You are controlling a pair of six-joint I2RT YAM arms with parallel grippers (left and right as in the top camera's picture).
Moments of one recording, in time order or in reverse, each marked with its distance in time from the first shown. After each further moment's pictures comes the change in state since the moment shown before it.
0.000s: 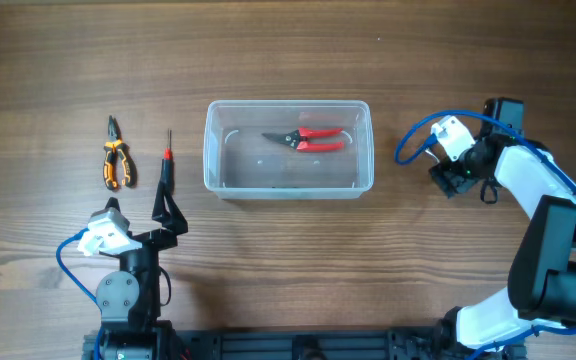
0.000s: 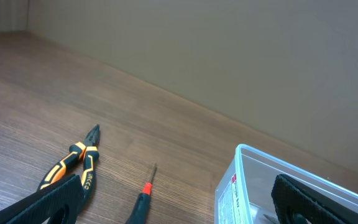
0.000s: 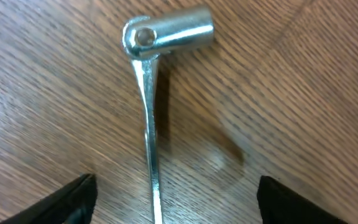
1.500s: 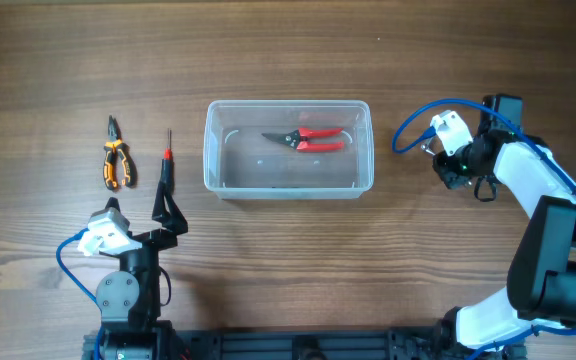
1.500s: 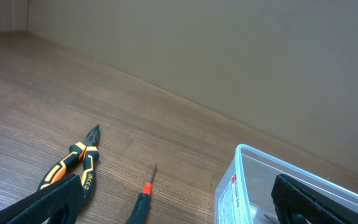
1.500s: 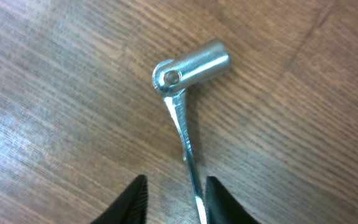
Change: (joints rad) left arm 0.000 0.000 0.000 0.000 0.000 0.000; right arm 0.015 0.000 0.028 -0.048 -0.097 0.137
